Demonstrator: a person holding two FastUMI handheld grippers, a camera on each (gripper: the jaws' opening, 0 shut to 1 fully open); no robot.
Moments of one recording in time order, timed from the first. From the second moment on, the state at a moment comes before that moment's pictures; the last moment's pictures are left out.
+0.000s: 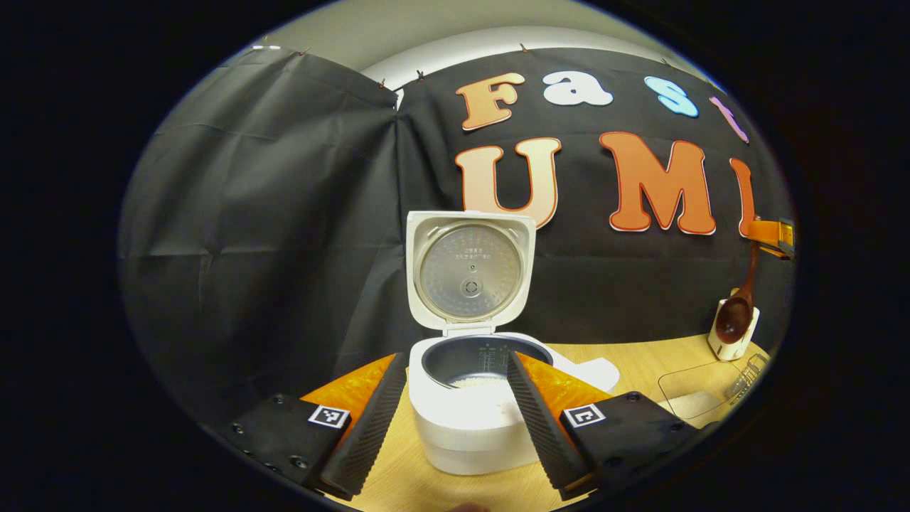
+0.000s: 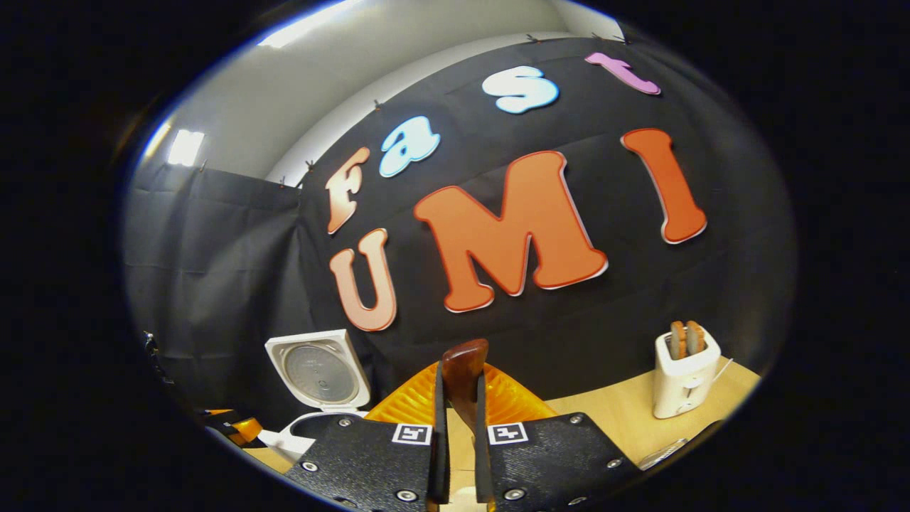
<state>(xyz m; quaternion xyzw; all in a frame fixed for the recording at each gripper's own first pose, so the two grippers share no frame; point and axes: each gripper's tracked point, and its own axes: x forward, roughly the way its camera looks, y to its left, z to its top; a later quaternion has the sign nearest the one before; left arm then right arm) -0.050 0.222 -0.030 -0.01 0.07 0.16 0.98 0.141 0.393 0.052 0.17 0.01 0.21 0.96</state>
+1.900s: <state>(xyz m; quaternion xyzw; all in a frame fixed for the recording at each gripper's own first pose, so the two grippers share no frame) -0.004 0.102 -0.041 0.01 0.10 0.09 0.99 0.145 0.310 0.010 0.34 0.08 0.04 0.94</state>
